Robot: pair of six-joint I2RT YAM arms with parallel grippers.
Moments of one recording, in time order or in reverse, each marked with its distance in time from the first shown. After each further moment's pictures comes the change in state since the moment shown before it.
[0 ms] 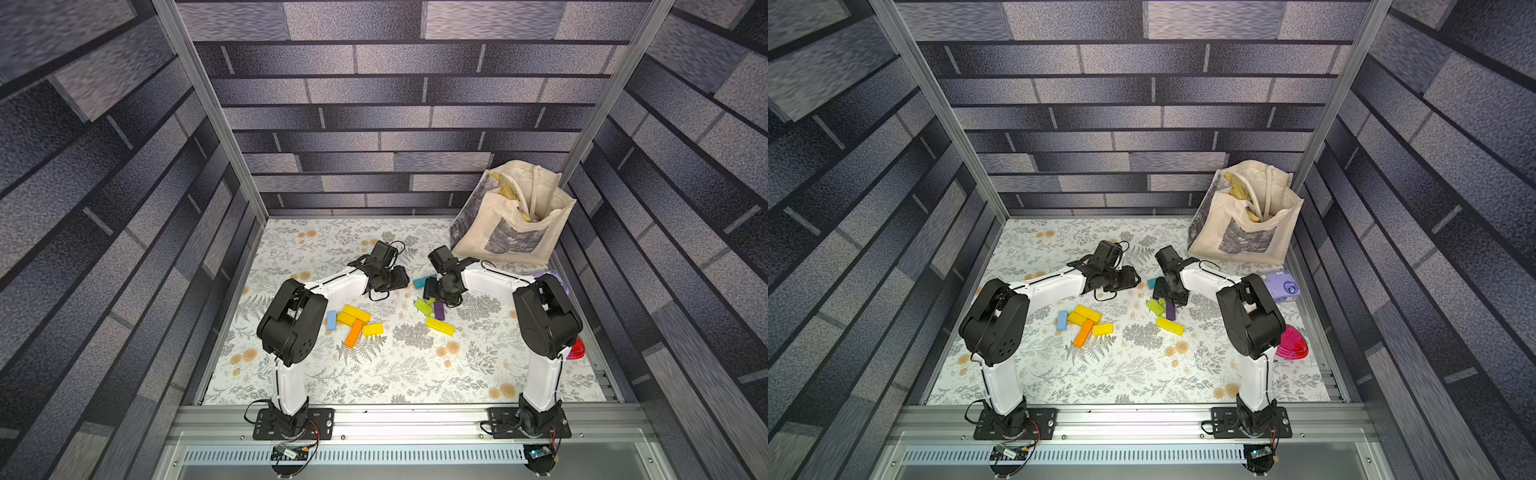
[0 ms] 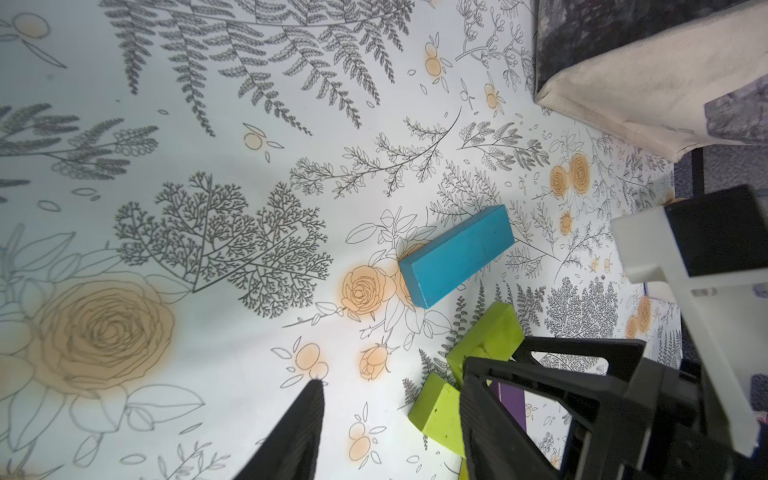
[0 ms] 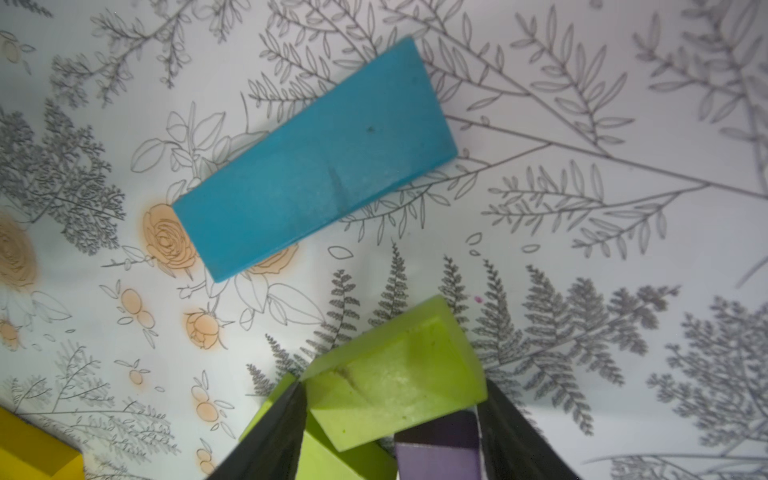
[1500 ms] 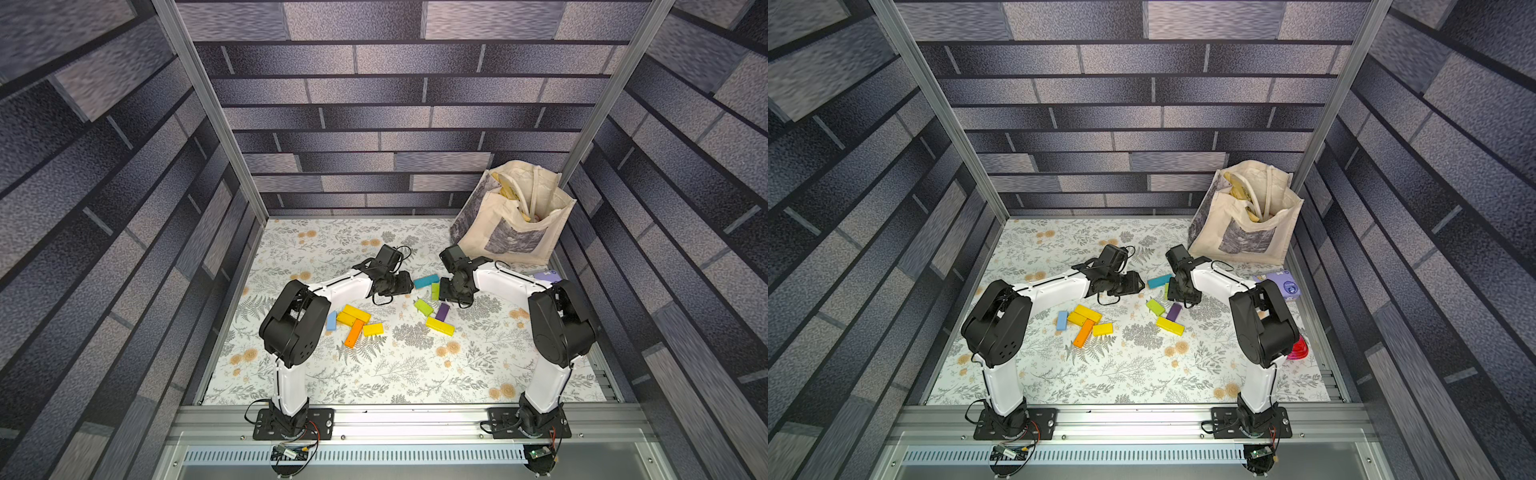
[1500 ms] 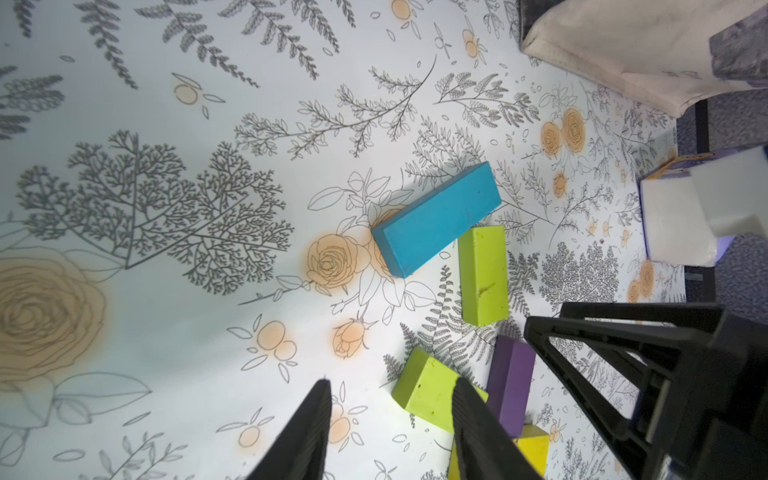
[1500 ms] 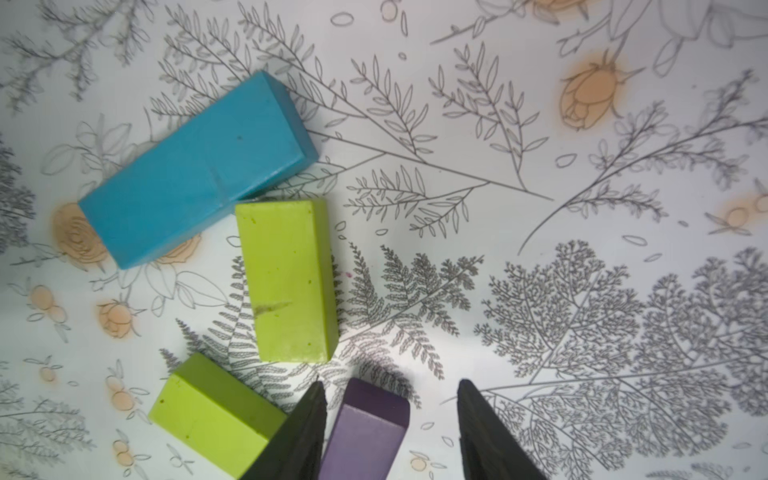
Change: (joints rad) left arm -0.044 0.008 -0.005 -0.008 0.023 0.016; right arm -0.055 -0.098 -0.043 -0.074 0.097 -0.105
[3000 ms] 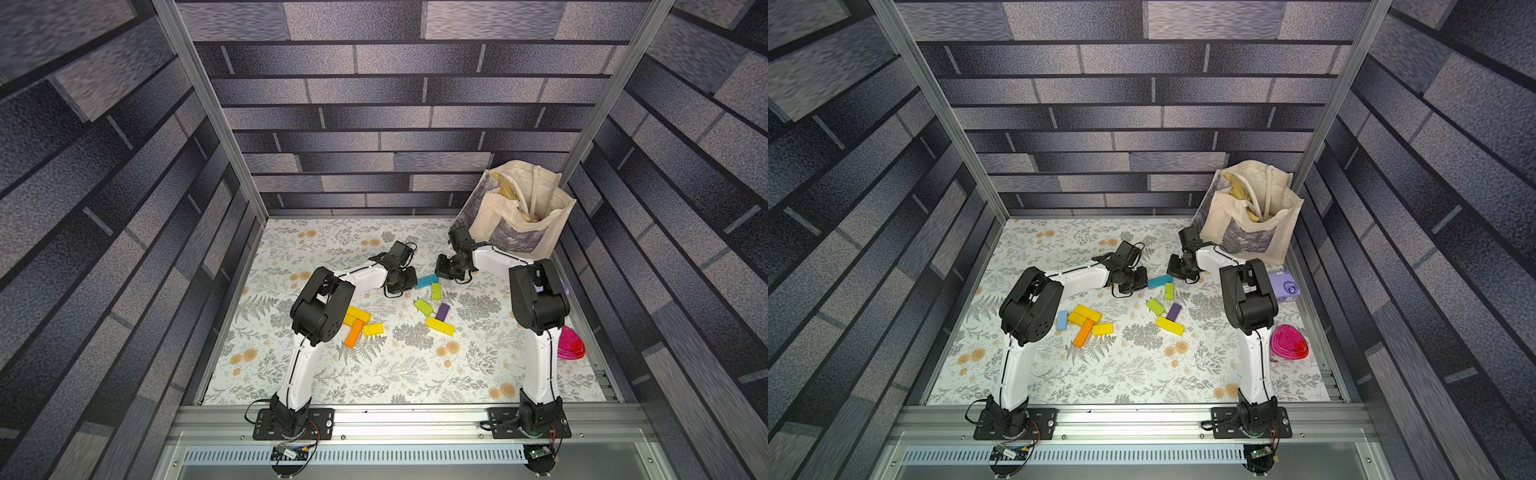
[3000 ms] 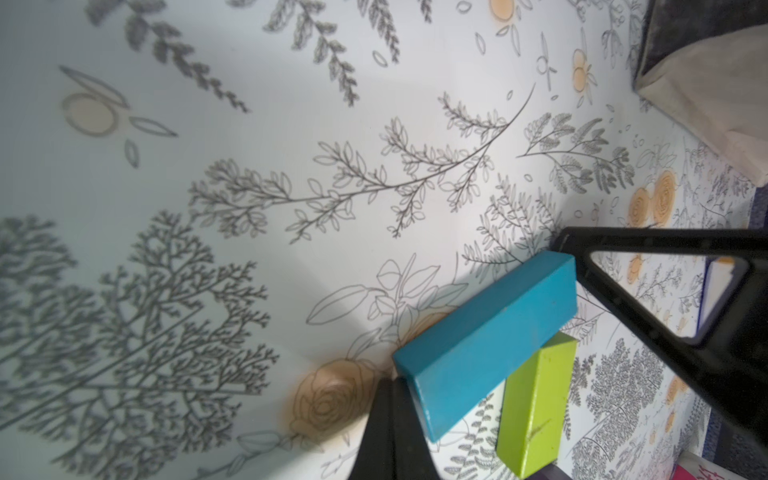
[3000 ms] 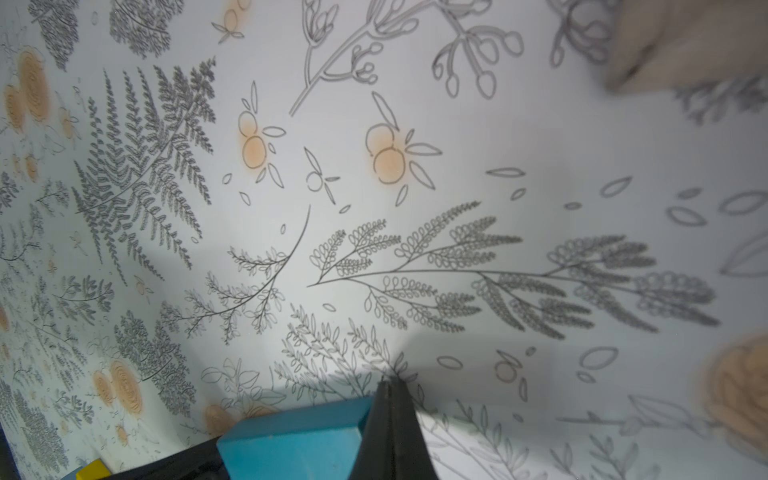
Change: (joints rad) left arm -0.006 0.273 0.261 -0.080 -0.022 -0.129; right arm -0.152 0.300 0.245 0.200 -0.322 -0.043
